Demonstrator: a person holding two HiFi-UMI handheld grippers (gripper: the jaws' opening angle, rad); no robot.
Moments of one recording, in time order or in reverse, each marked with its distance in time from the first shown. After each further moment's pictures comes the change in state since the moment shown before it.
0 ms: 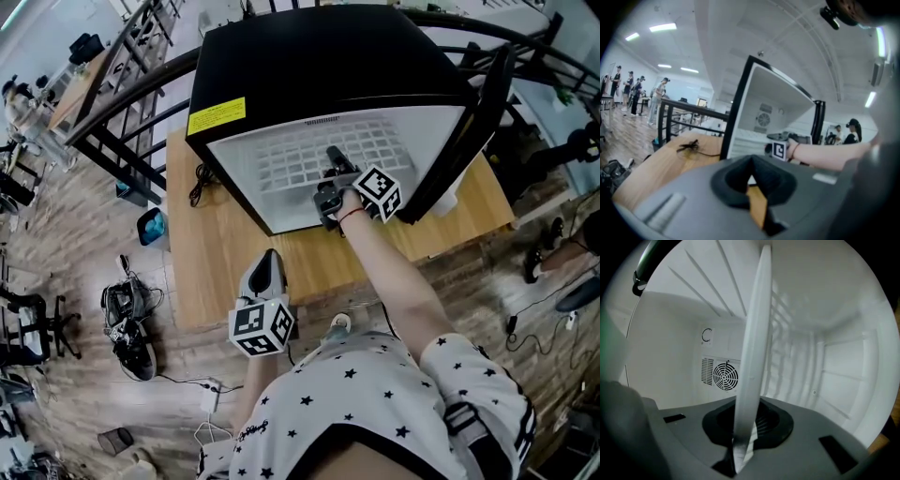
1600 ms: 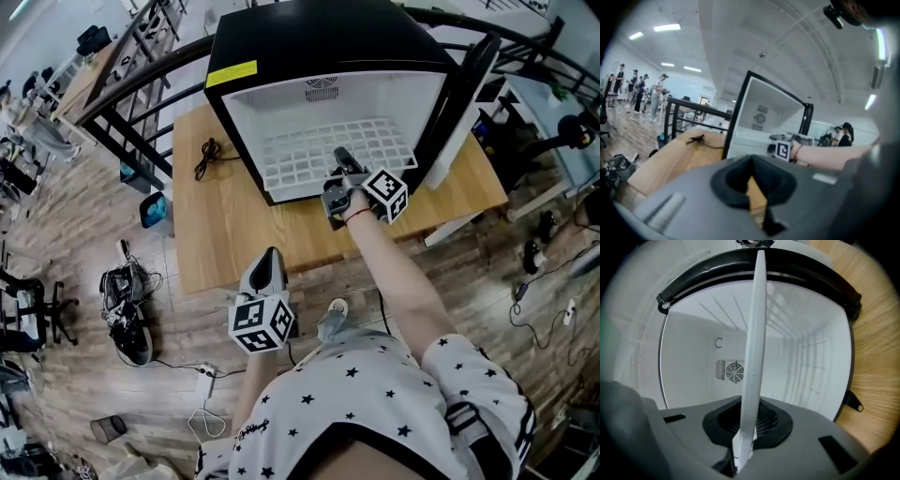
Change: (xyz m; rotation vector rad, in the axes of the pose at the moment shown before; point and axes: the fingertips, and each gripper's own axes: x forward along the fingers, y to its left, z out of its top) left arm -0.083 -0.011 -0.028 -0.026 0.010 0.010; right arm -0.084 0.007 -0.028 0.044 -0.003 0.012
